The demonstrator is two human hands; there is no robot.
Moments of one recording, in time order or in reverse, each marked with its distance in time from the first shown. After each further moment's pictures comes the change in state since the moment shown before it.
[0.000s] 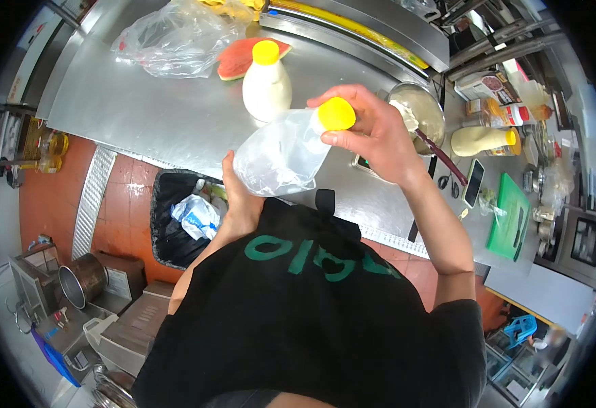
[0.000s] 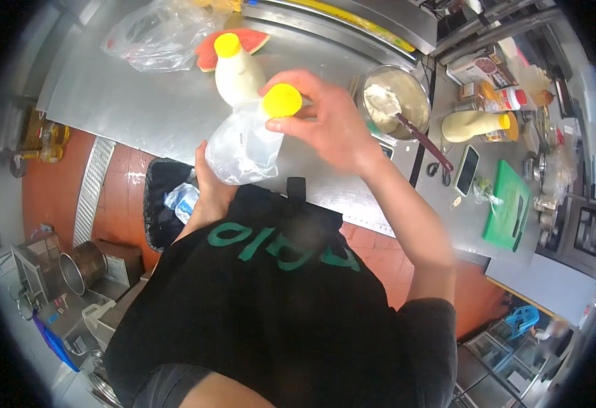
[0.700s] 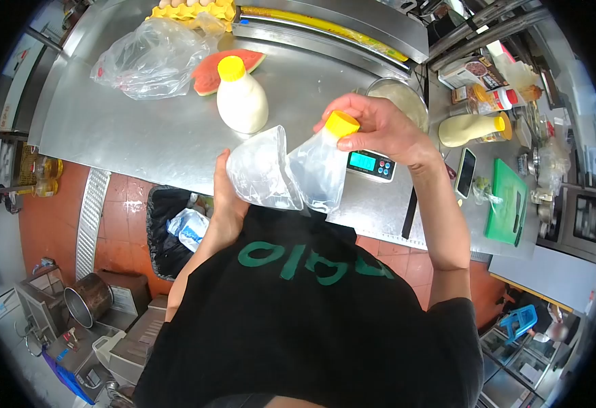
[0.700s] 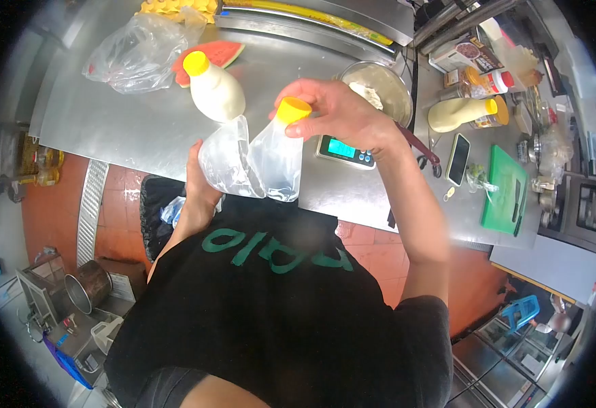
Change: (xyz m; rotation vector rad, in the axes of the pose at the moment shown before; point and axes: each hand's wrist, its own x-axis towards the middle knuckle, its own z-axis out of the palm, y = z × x) left_hand 0.016 0.008 0.021 0.156 0.007 -0.099; right_hand -0.006 0.031 -0.064 0.265 -0.255 0.147
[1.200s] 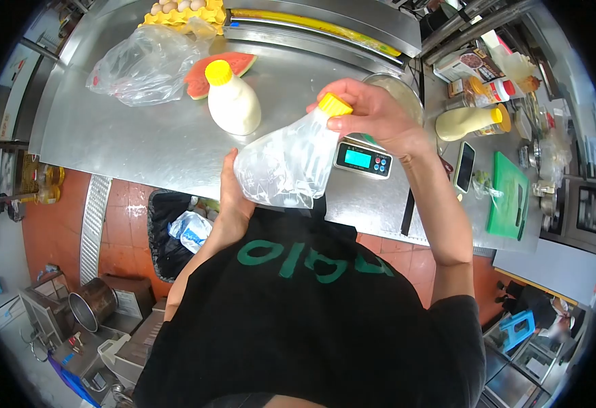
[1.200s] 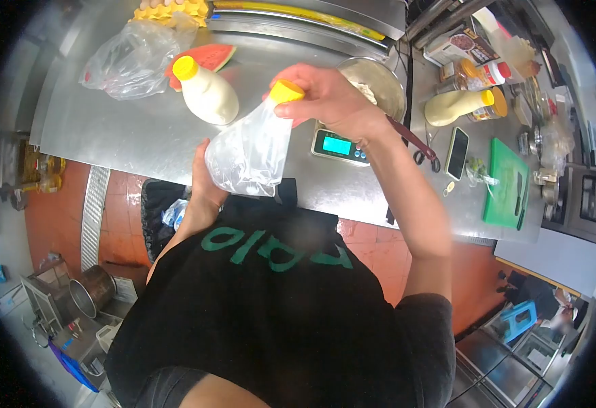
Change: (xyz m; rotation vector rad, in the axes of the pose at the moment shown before) left_hand 0.015 -0.019 0.006 0.006 -0.112 -0.053; right_hand 0.001 0.001 -0.004 0.065 0.177 -0.012
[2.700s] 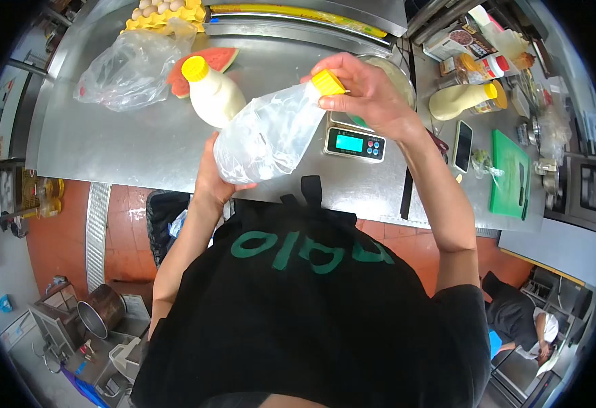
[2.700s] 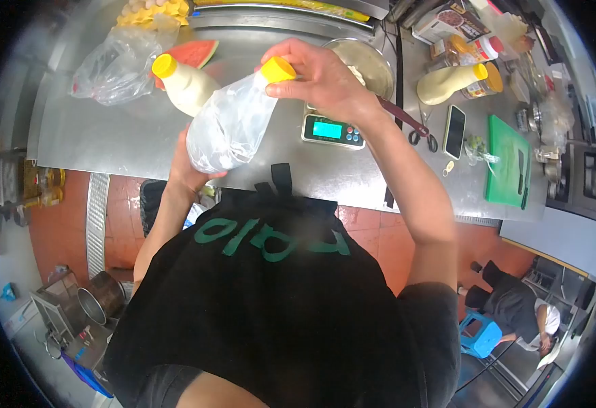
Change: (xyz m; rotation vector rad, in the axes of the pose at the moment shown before) left_hand 0.001 0.029 0.009 0.549 -0.063 0.068; right_hand -0.010 0.011 -0.009 -0.104 0.093 -0.195
